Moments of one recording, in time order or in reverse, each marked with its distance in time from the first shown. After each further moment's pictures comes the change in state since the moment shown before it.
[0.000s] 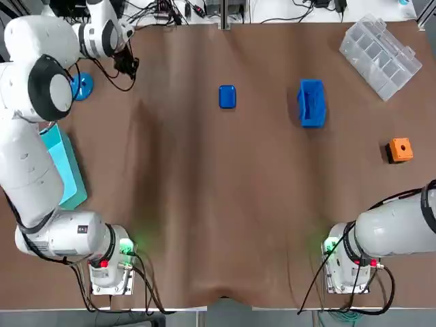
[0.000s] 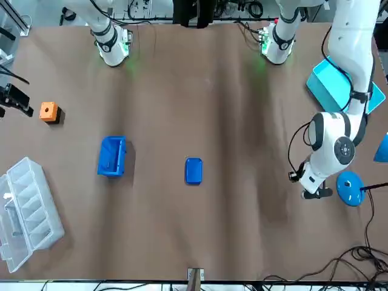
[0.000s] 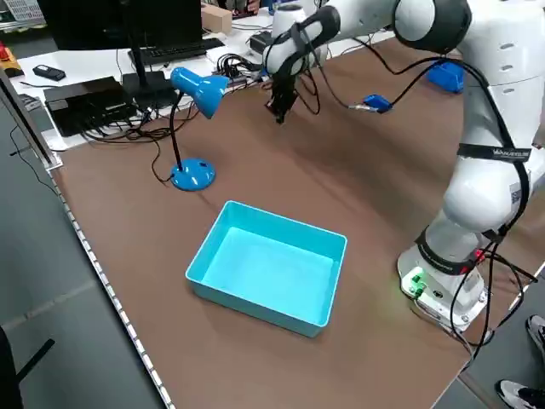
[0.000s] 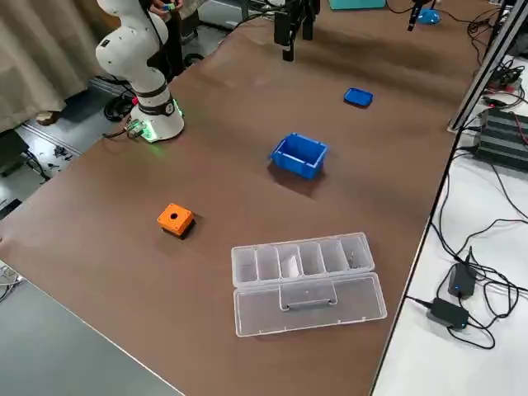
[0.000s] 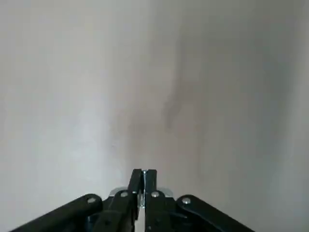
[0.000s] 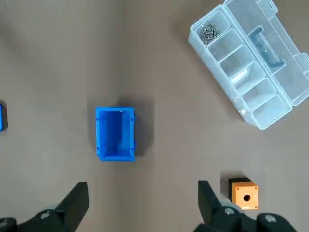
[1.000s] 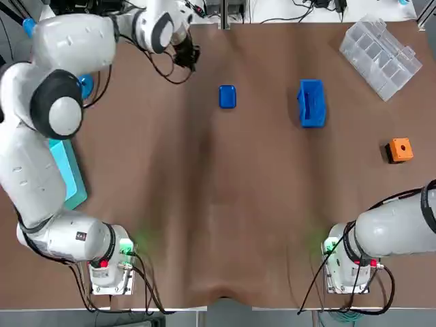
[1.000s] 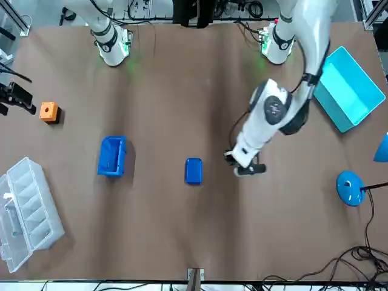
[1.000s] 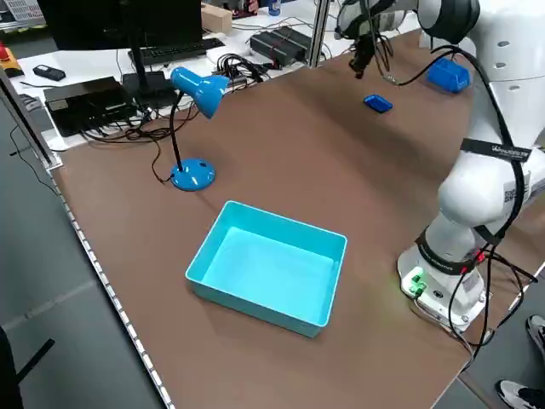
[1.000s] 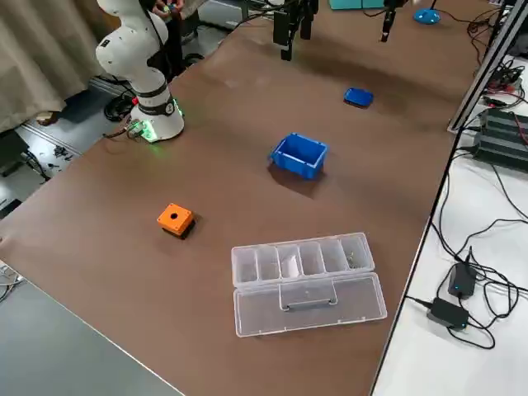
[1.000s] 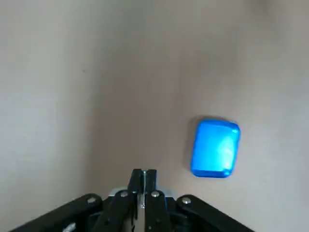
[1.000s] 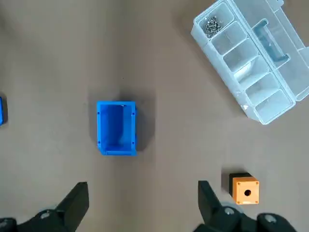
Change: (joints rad) left arm -0.195 0.020 -0.309 0.131 0.000 0.000 -0.523; right arm 0.002 0.000 0.003 -0.001 0.000 -0.020 -0.001
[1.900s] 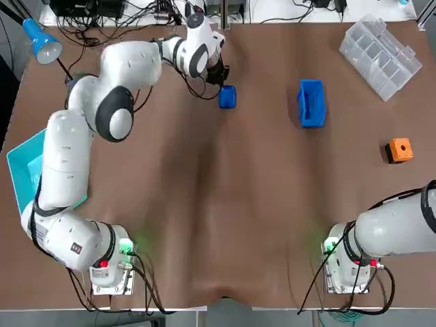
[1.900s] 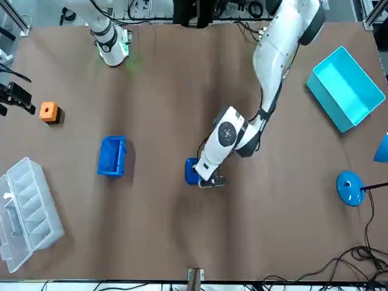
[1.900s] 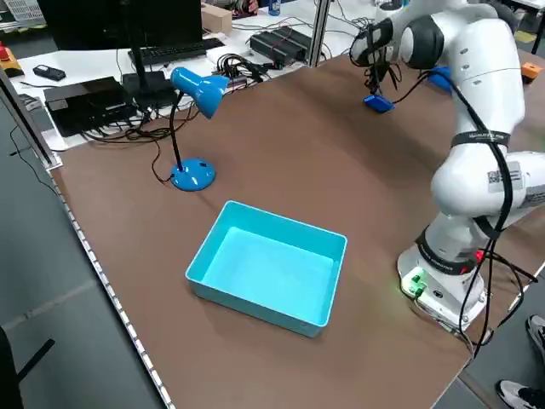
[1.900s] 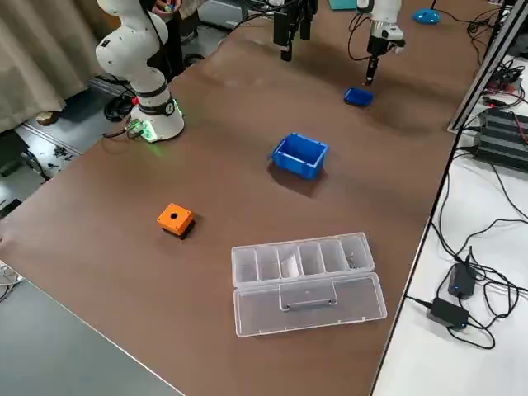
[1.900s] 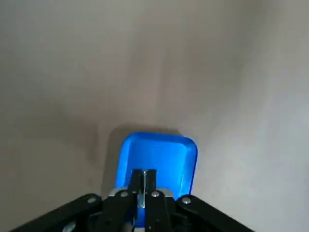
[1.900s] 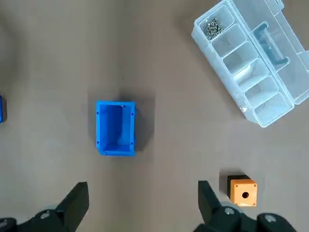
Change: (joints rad) left arm -0.264 0.372 0.129 0.325 0.000 0.121 -0.099; right arm -0.002 0.000 -0.003 0.000 0.000 0.005 -0.021
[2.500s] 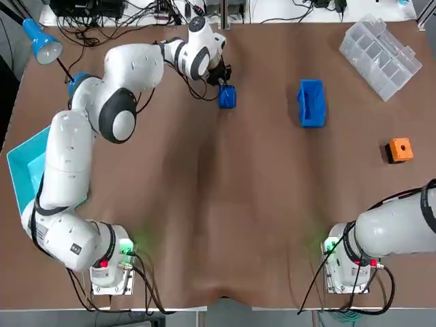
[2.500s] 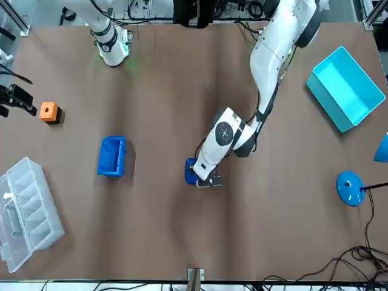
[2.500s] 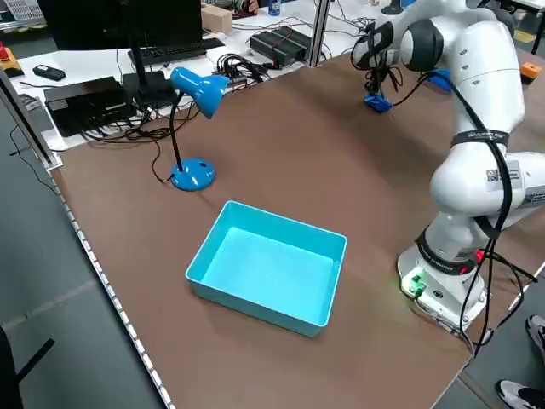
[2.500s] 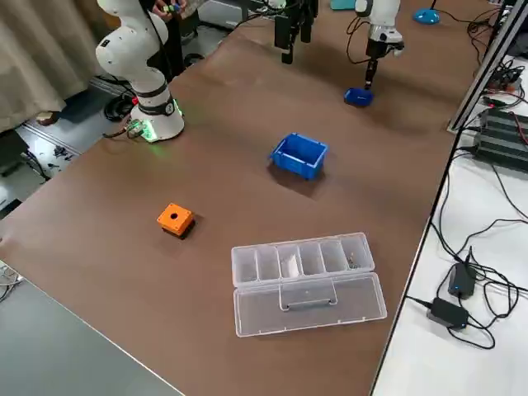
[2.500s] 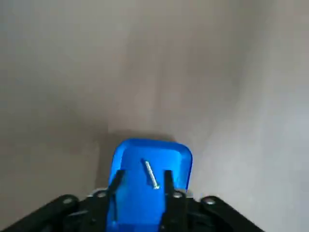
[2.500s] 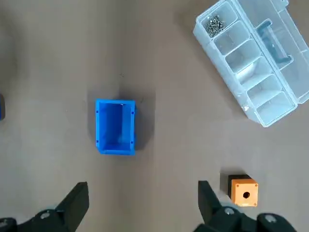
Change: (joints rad) left arm 0.002 0.011 0.004 0.019 0.000 0.022 -0.008; right arm 0.004 0.013 0.002 -0.007 0.000 0.002 -0.004
